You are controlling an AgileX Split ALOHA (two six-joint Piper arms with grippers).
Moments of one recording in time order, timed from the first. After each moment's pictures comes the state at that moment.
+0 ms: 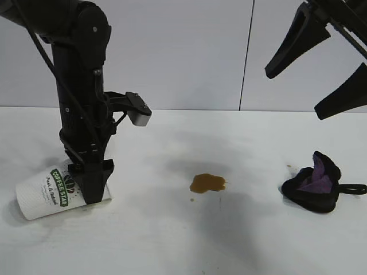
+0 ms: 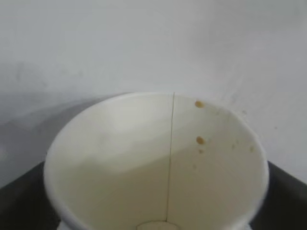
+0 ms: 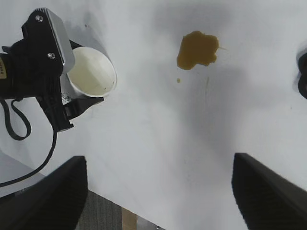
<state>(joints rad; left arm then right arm) -0.51 2.14 -1.49 0.05 1.04 0.69 0.05 1.46 -1.05 0.69 0.98 -0.21</state>
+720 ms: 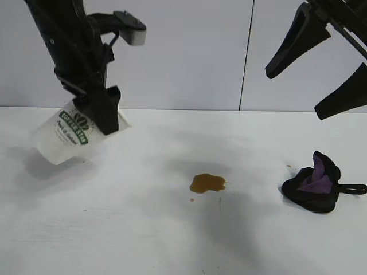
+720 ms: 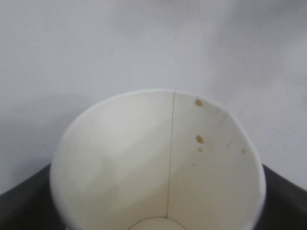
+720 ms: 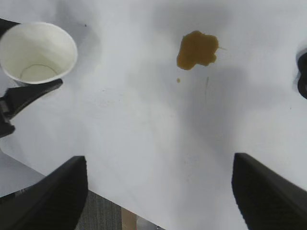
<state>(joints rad) -0.45 1.88 -1.50 -0.13 0.89 0.69 0.05 1.46 -1.05 0.69 0.98 -0.21</state>
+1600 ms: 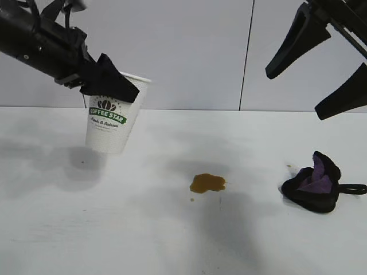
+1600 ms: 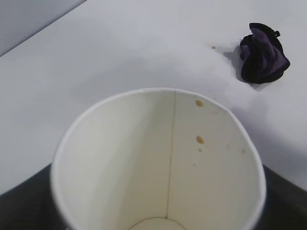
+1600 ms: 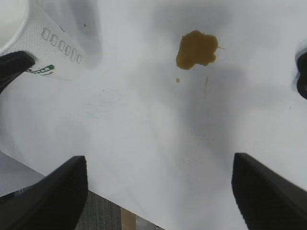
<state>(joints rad) -0.19 1.86 -1.14 -1.33 0.72 1.77 0.05 1.46 -1.05 0.69 0.98 -0.21</state>
